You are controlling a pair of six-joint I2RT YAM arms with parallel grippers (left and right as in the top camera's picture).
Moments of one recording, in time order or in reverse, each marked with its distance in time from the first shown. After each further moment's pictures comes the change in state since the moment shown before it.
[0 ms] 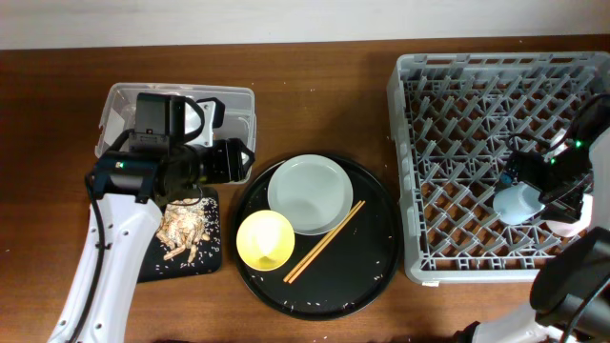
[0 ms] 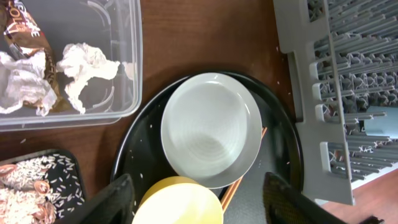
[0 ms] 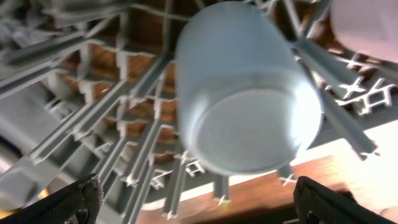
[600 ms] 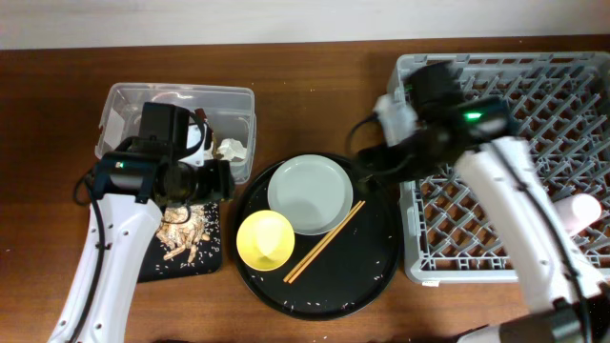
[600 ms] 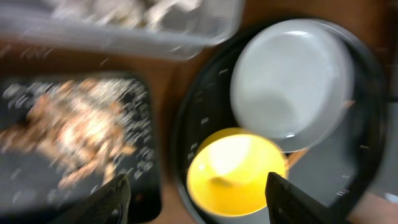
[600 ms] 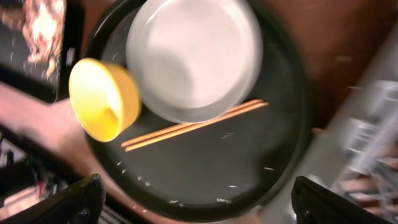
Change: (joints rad) left arm 0.000 0.000 0.000 -0.227 -0.244 -0.026; right arm 0.827 -0.149 0.046 0.149 -0.181 -0.065
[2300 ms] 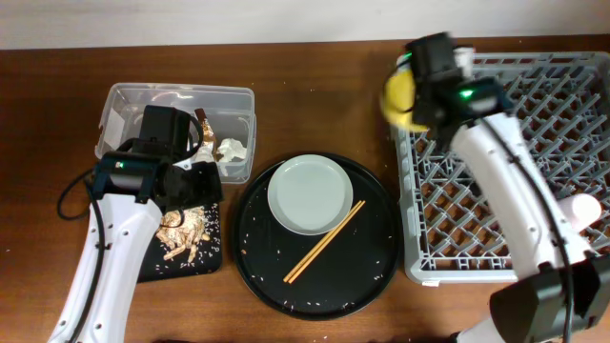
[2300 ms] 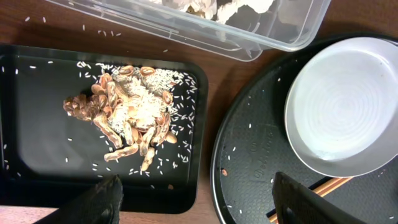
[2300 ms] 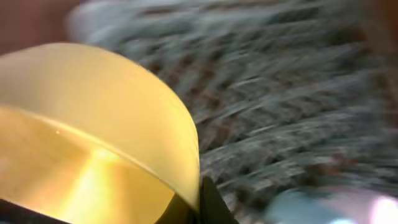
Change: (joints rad) left arm 0.000 0.000 0.000 -0.040 -0.179 -0.111; right arm -0.115 0.101 0.090 0.267 0.857 0.314
